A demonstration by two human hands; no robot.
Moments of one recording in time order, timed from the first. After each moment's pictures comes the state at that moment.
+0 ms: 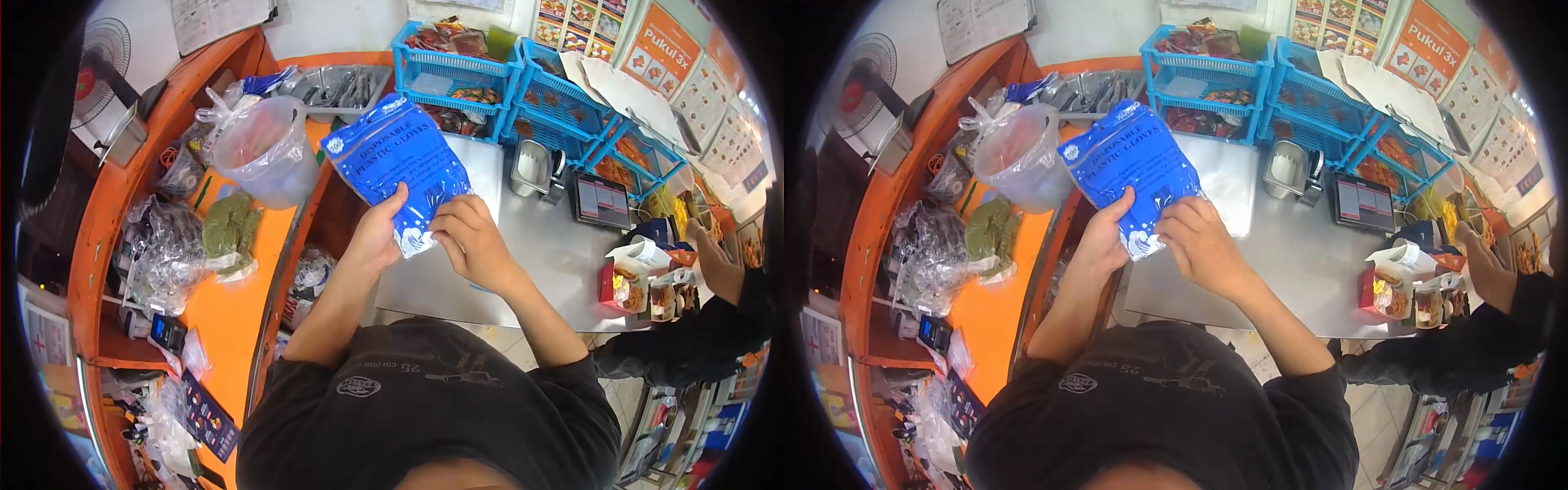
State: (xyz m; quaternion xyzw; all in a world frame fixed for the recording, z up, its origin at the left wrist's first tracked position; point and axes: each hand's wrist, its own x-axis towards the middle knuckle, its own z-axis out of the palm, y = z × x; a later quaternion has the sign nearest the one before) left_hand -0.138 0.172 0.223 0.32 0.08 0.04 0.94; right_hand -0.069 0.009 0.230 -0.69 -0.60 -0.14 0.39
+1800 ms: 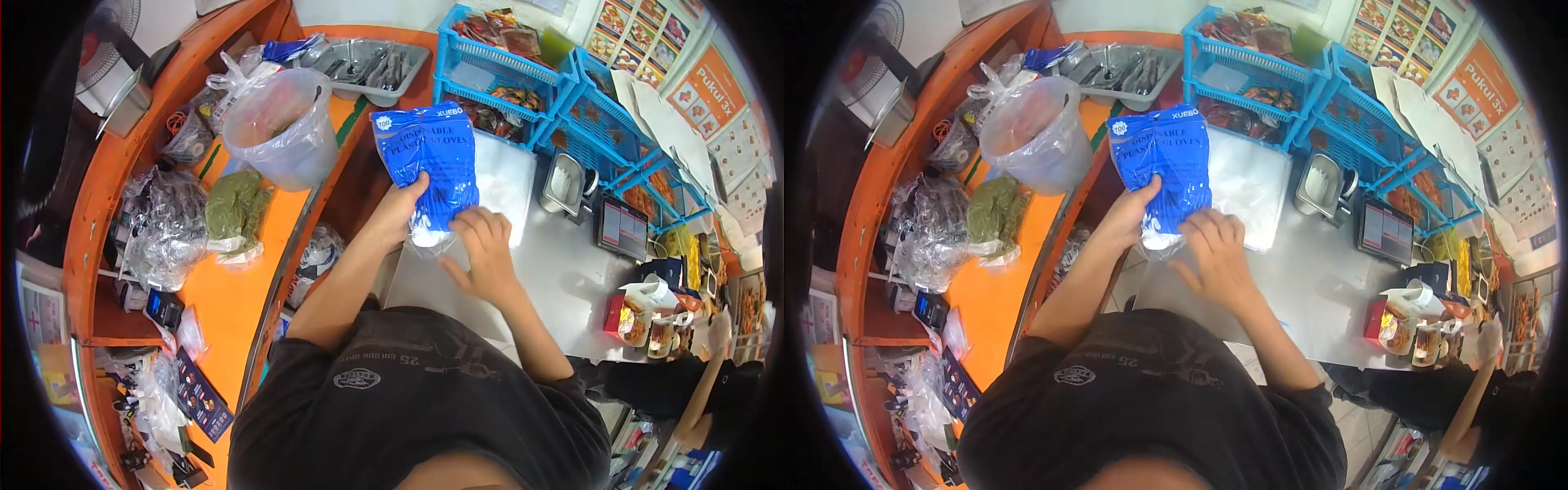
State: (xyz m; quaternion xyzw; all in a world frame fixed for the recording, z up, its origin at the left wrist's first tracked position) left_hand -0.086 0.232 0.163 0.41 0.16 0.07 0.90; right_hand -0.053 0.050 0.185 -0.72 -0.57 -0.17 0.36
